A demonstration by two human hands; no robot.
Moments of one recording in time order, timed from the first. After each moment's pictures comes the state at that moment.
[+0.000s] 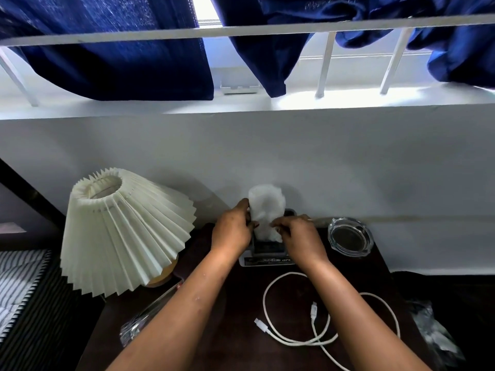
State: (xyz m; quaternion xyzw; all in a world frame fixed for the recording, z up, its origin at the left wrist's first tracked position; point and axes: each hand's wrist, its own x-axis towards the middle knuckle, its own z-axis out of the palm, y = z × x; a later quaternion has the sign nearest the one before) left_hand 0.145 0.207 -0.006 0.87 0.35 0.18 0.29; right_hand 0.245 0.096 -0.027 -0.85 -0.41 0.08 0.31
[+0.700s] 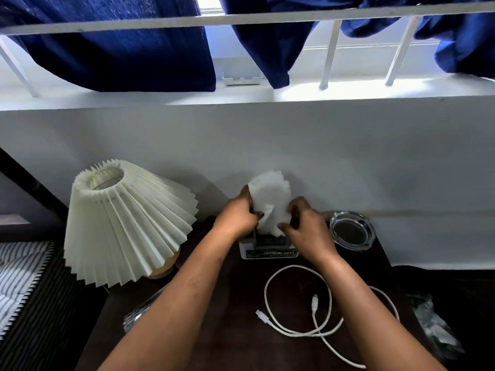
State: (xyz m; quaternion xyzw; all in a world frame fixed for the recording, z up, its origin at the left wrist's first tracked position) left_hand 0.150 0.213 0.015 0.87 0.34 0.08 0.35; right_hand 0.244 0.085 -0.012 -0.84 -0.37 0.10 0.38
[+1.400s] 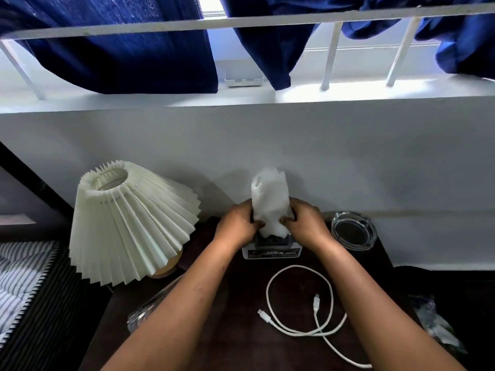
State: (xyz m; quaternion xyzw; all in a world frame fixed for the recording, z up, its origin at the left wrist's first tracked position) left_hand 0.141 0.211 -0.005 0.87 0.32 0.11 0.35; right_hand 0.247 0.098 0.008 -0.83 -0.37 0.17 0.36
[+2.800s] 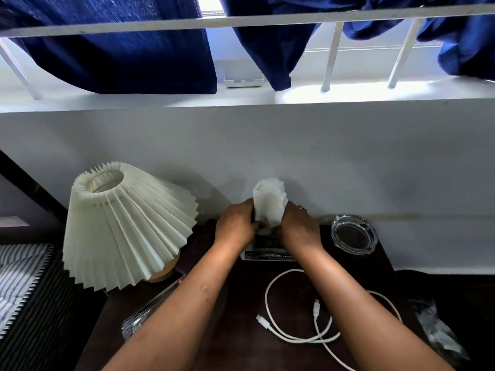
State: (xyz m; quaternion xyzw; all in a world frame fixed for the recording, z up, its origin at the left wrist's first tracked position) left_hand 0.150 0.213 -0.014 0.90 0.32 0.16 0.23; right_hand 0.240 0.116 -0.008 -0.91 -0.36 0.10 0.19
